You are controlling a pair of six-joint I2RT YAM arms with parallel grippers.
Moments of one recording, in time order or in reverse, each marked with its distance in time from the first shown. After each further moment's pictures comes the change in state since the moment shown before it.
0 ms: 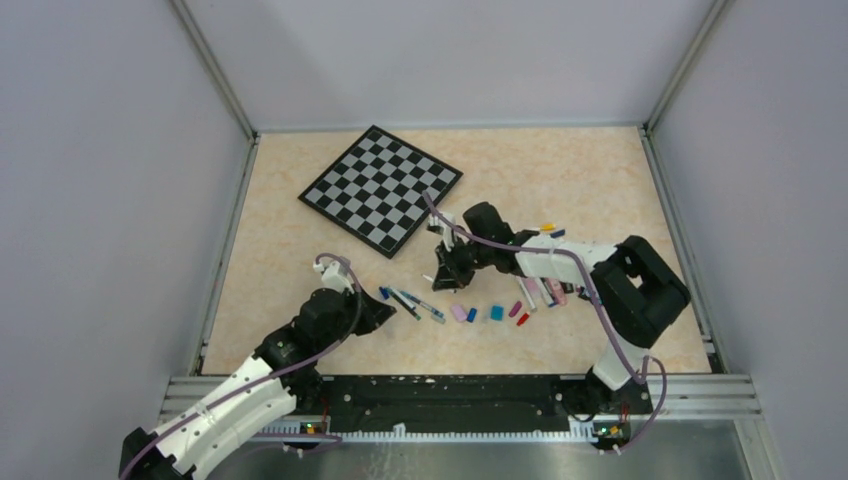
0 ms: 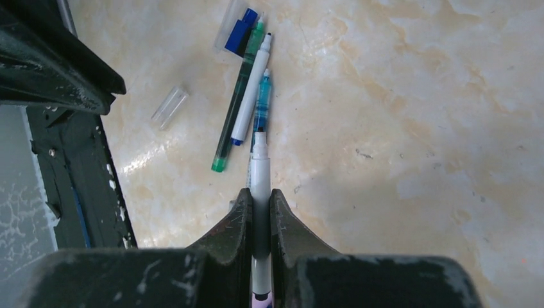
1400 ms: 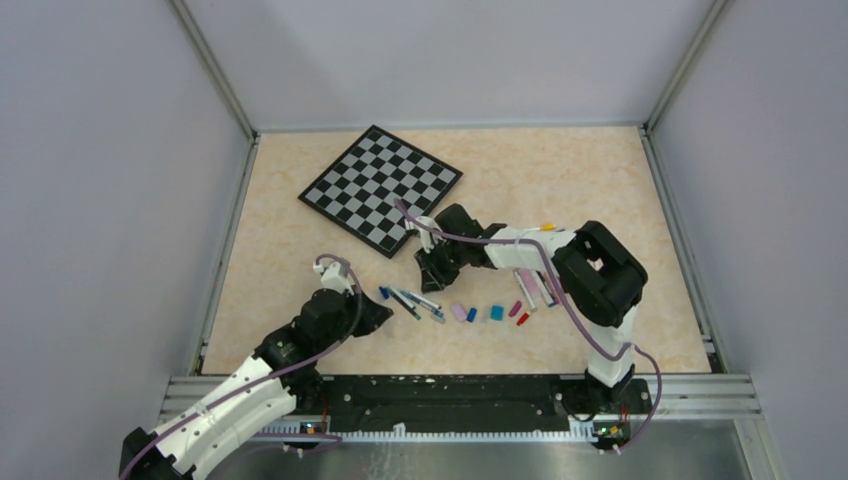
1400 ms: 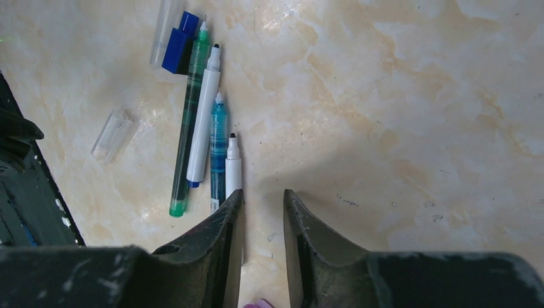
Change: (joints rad) left arm 0.000 -0.006 0.000 -0.048 -0.021 0.032; right arm 0.079 0.243 0.219 -0.134 0.140 0.014
